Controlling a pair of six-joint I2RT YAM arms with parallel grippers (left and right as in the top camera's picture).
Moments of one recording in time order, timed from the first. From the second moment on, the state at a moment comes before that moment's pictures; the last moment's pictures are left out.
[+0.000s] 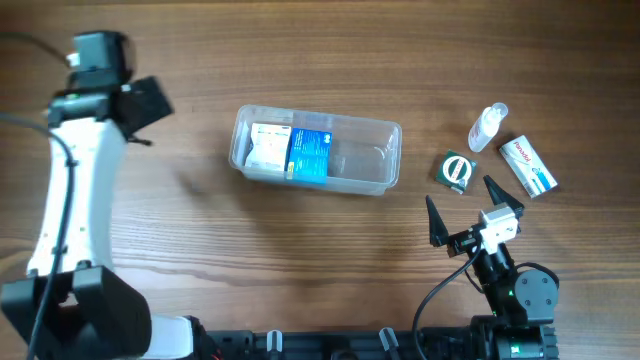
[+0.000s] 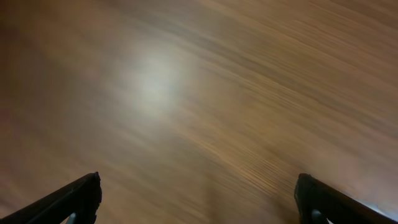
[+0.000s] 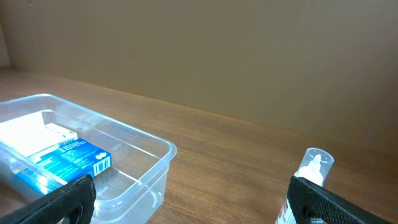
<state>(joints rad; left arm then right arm) 0.14 1.62 1.41 -0.86 -0.26 -0.34 0.02 0.01 0.01 0.02 -0.29 -0.12</state>
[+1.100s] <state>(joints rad) 0.30 1.62 1.41 -0.86 -0.26 -0.34 0.02 0.01 0.01 0.02 -0.31 -0.11</state>
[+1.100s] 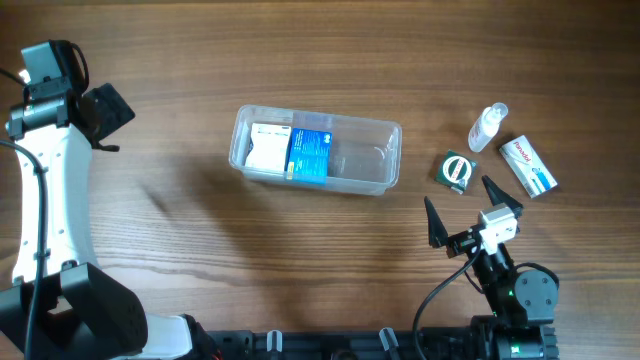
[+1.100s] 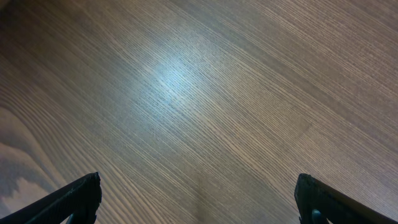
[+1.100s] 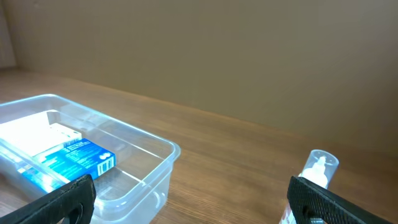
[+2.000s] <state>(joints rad) 0.30 1.62 1.41 -0.87 -0.26 -0.34 0.02 1.34 0.99 -0.81 -0.10 0.12</state>
